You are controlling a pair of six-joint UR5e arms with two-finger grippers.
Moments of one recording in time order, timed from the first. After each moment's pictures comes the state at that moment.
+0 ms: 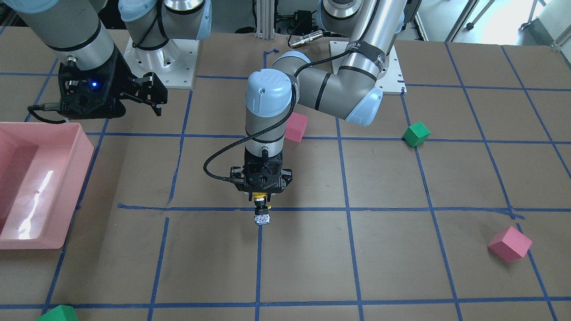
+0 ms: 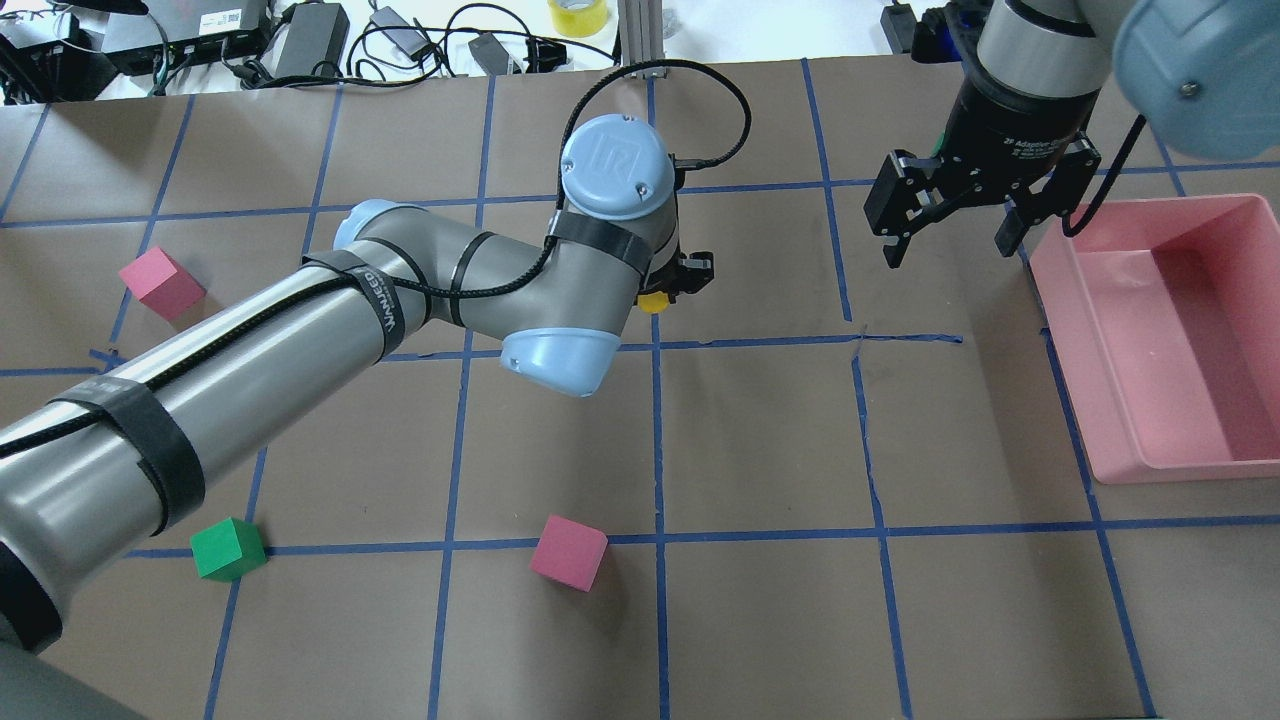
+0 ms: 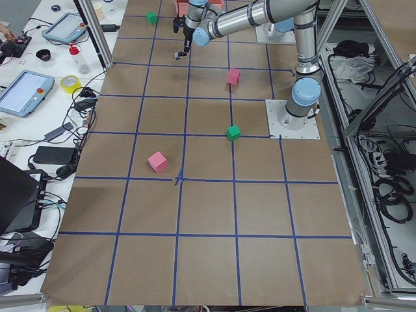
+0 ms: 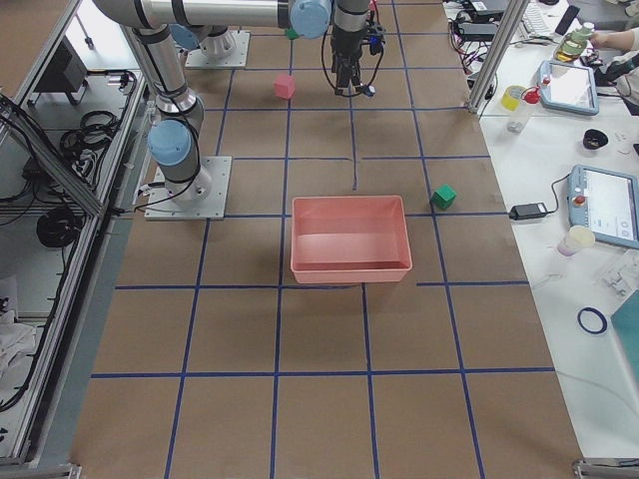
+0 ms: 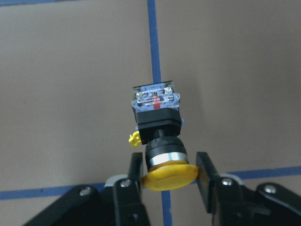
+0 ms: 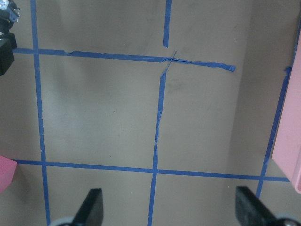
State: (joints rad) left arm -1.97 -2.00 -1.68 -0.84 1.57 -0.45; right arm 1.56 -1.53 1.55 -1.46 -1.56 -0.09
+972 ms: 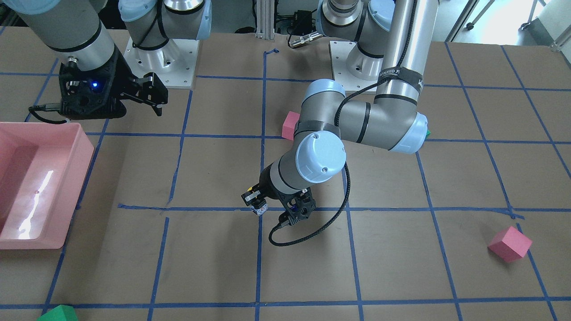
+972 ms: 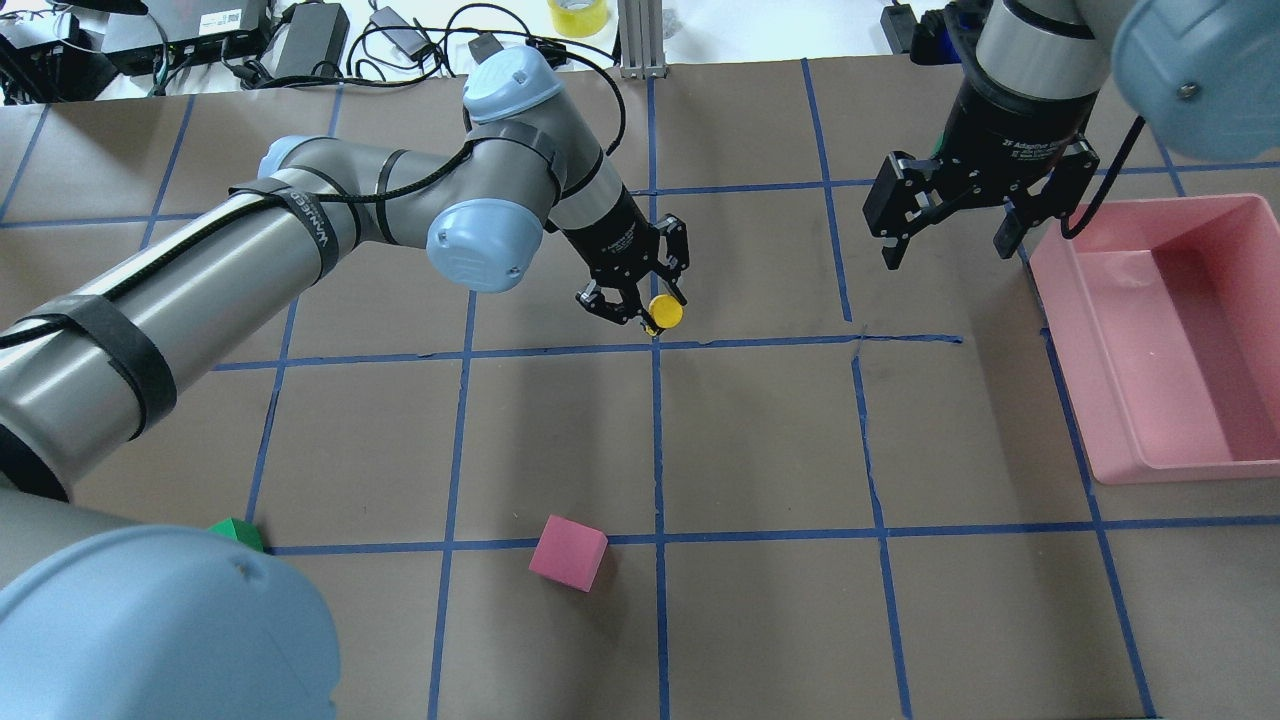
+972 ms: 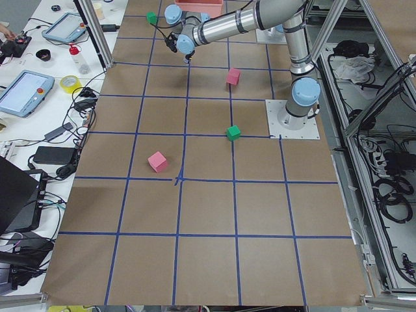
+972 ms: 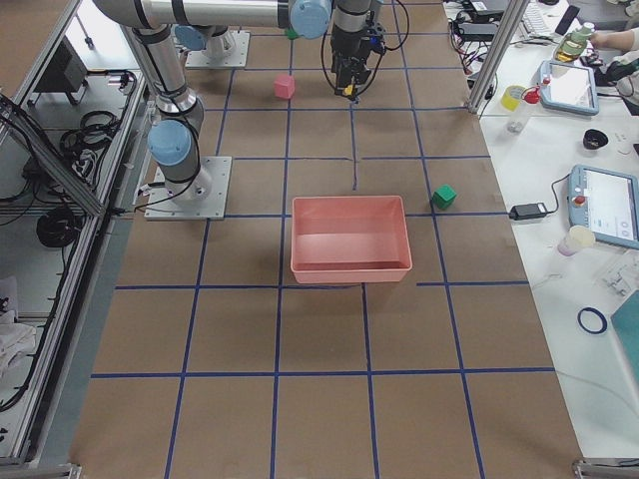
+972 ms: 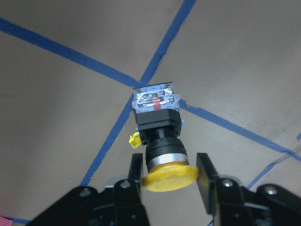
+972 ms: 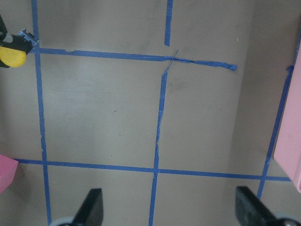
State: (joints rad) left arm -1.81 -2.09 -1.55 -1.16 1.12 -0.90; right arm 1.56 -1.53 1.55 -1.46 -1.56 -0.09
